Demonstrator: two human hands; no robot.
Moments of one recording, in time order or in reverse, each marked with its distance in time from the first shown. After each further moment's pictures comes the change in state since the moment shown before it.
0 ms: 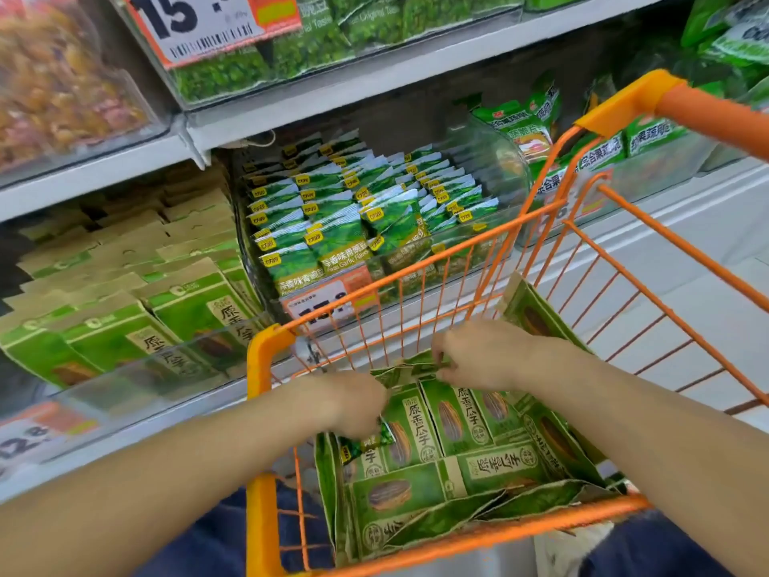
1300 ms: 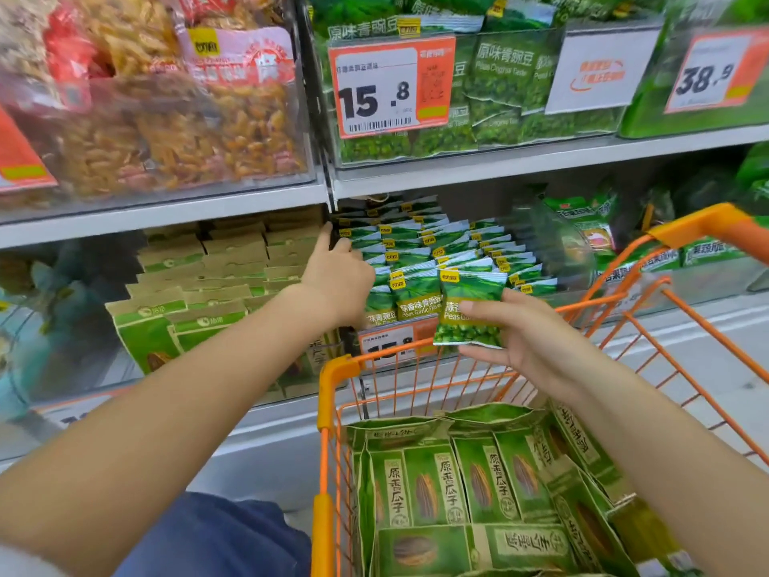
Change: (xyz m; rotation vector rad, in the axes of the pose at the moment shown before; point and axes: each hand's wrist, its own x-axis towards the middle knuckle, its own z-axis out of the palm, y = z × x) left_hand -0.070 -0.099 -0.086 0.262 0.648 -0.481; right_hand -0.012 -0.047 -0.082 1.729 0.382 0.097
